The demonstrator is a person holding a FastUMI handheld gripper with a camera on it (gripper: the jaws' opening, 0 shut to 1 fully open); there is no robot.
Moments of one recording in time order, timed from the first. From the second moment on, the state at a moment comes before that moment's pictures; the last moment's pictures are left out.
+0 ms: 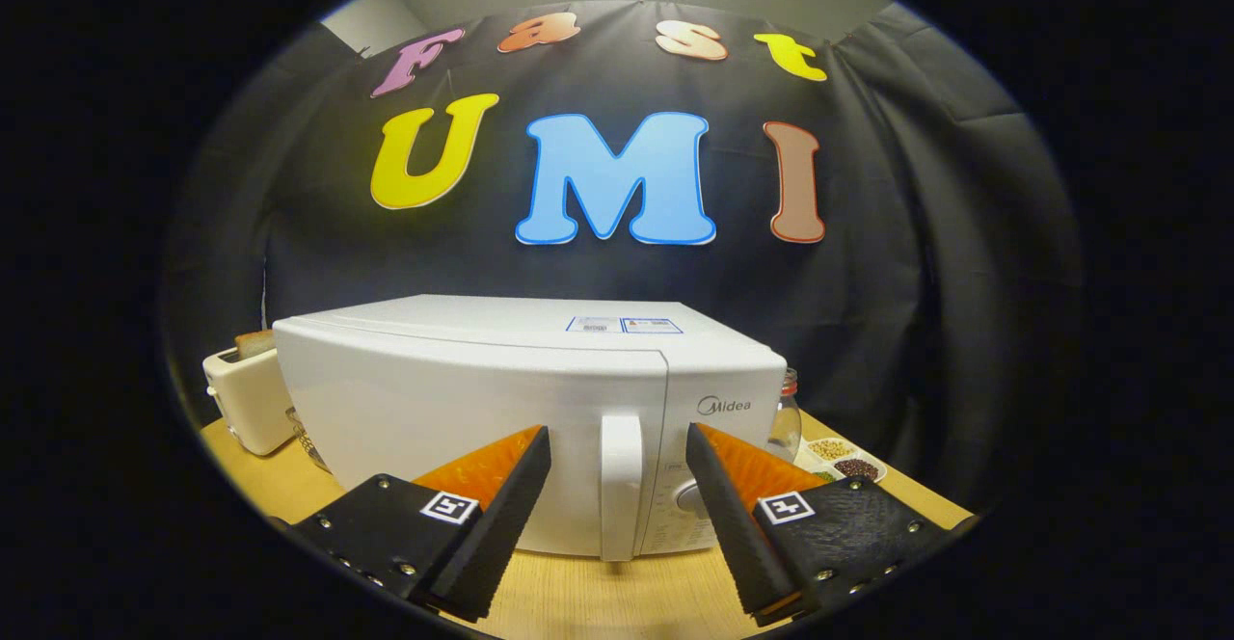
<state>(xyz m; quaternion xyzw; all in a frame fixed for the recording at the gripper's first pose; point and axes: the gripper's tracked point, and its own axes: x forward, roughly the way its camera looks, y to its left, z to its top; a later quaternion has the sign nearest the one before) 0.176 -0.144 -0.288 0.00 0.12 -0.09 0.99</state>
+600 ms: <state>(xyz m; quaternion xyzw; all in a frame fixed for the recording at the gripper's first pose) 0.183 -0.140 -0.334 0.01 0.14 -0.09 0.99</state>
